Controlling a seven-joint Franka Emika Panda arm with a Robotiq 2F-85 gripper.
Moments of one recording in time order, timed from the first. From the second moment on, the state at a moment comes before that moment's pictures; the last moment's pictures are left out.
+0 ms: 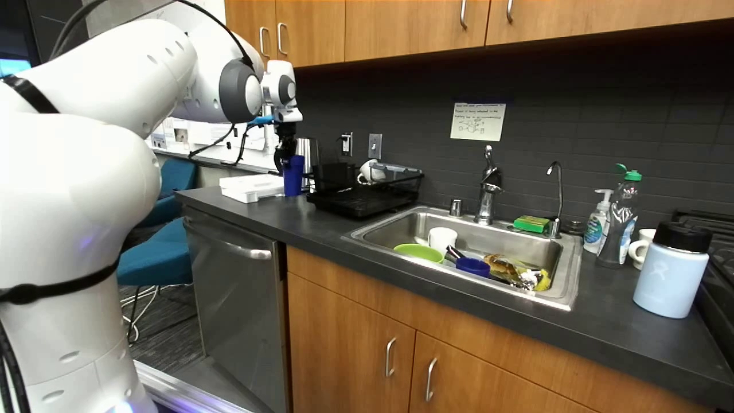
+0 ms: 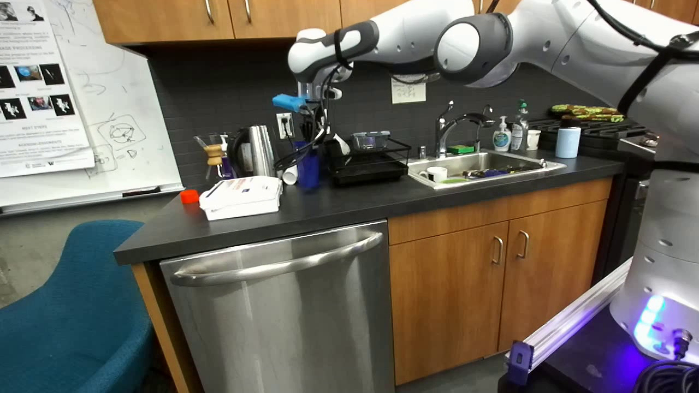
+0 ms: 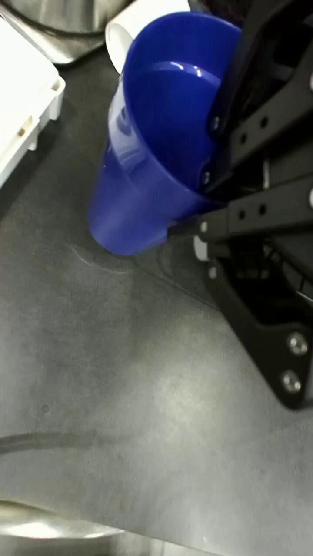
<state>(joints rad) 0.25 0.97 0.08 -0.68 -0.06 1.85 1.73</state>
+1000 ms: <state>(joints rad) 0.04 0.79 0.34 -0.67 0.33 1.98 1.47</state>
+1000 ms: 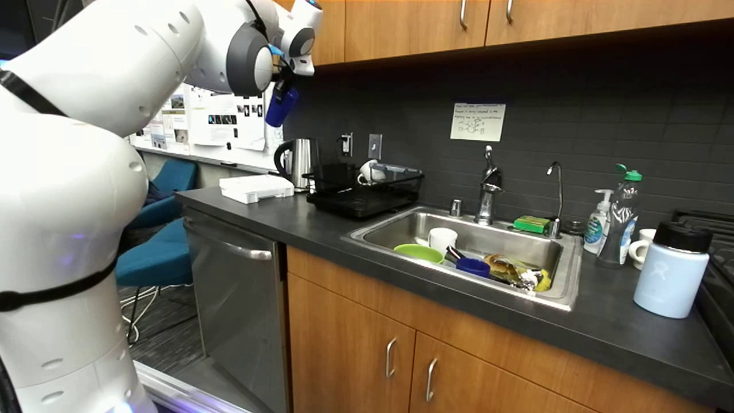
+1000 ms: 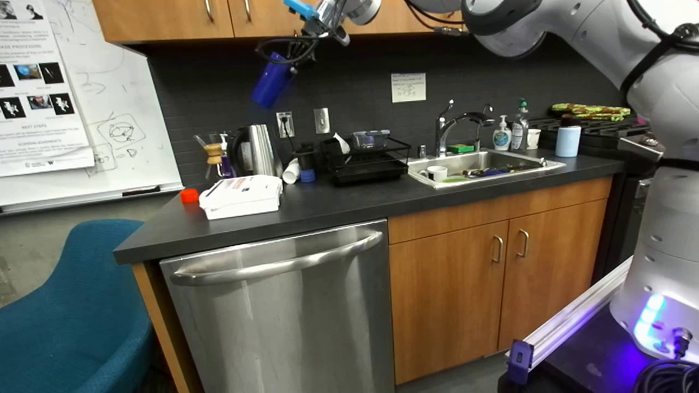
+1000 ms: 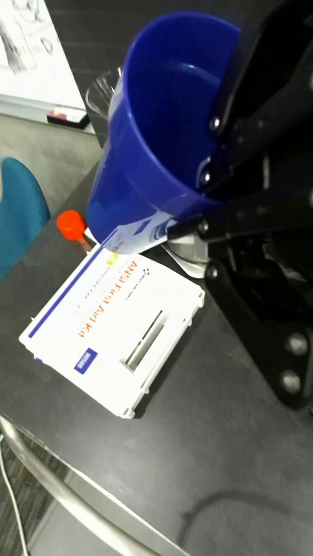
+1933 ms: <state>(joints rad) -0.40 0.66 0.57 -1.10 0.91 1.99 1.00</state>
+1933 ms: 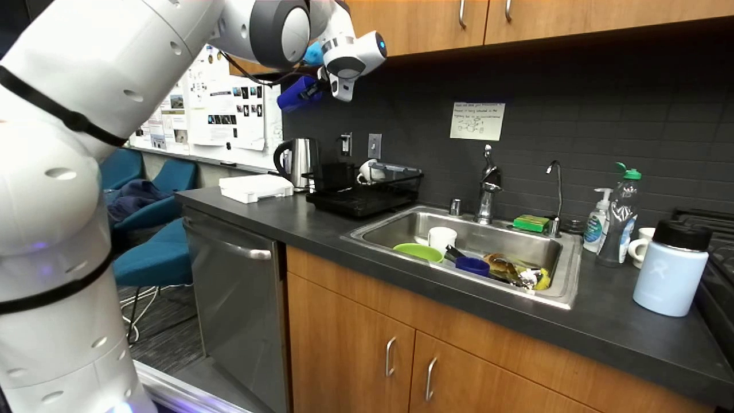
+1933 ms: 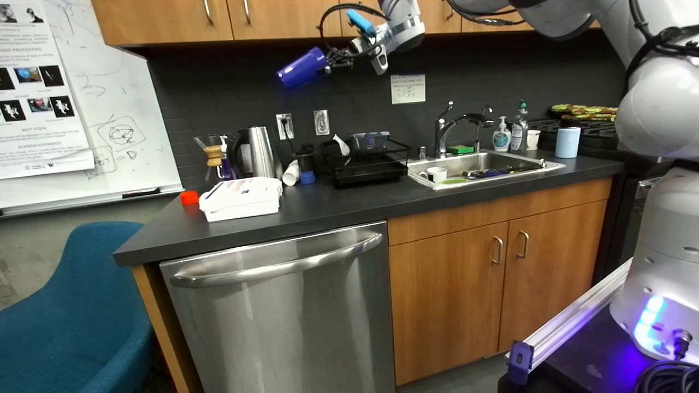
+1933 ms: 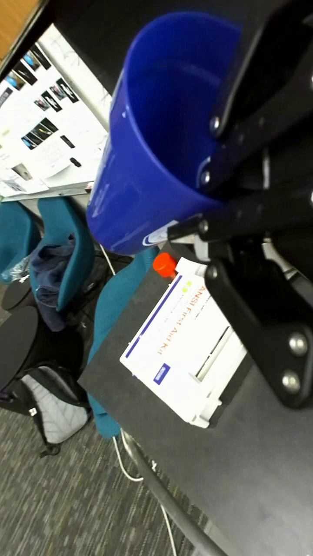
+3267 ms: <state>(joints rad) -0.11 0.21 -0.03 -1.90 1.26 2.03 0.65</state>
